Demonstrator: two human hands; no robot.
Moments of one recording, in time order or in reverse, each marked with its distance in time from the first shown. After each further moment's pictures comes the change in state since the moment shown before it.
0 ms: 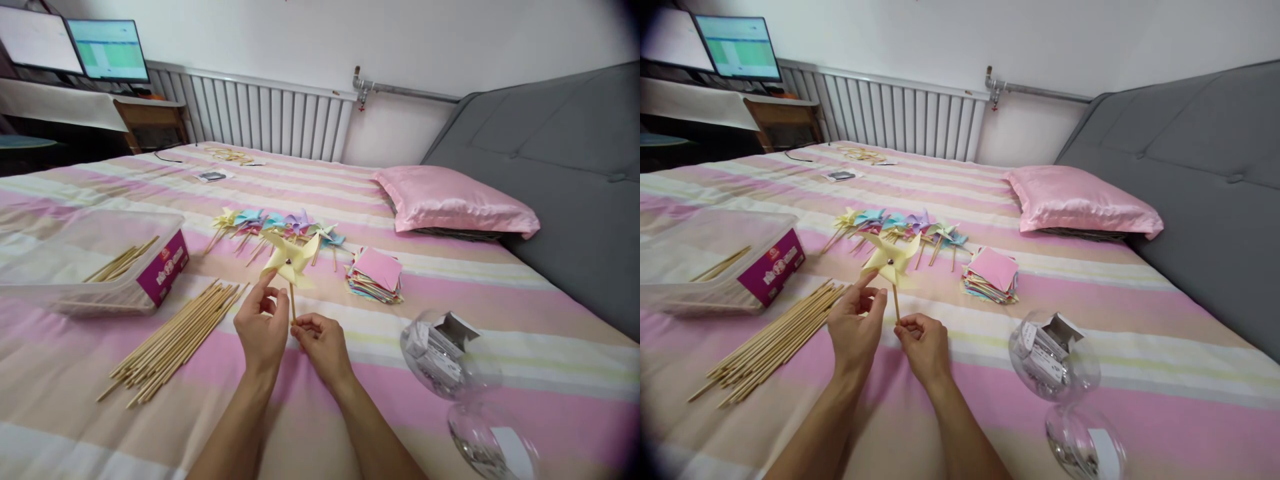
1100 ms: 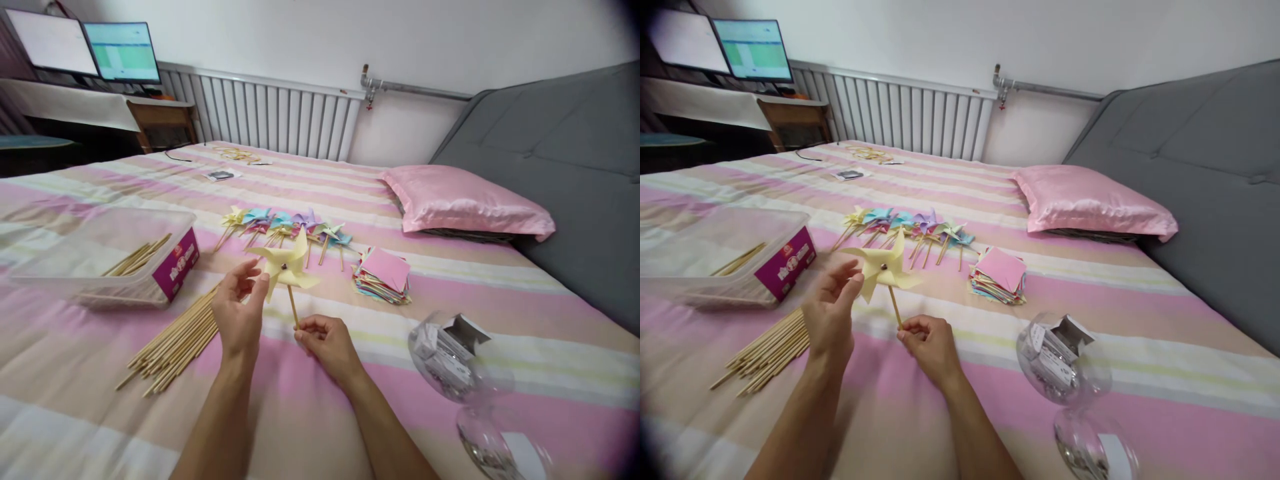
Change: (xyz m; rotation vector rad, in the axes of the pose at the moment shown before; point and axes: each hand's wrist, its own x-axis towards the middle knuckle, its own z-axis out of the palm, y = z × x) left_hand 0.029 -0.003 -0.027 -0.263 0.079 -0.111; right_hand -0.004 0.002 -0.003 0.070 -0.165 0.030
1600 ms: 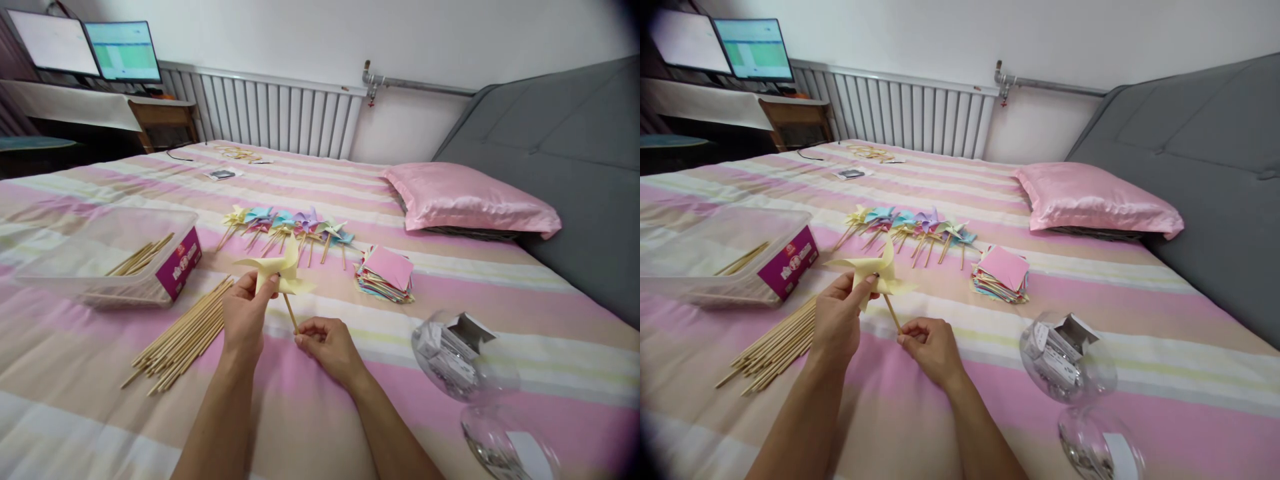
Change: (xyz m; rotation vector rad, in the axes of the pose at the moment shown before) left_hand 0.002 -0.002 0.002 -0.197 -0.179 -0.257; right_hand -0.002 -0.001 -0.001 -0.103 -0.056 -0.047
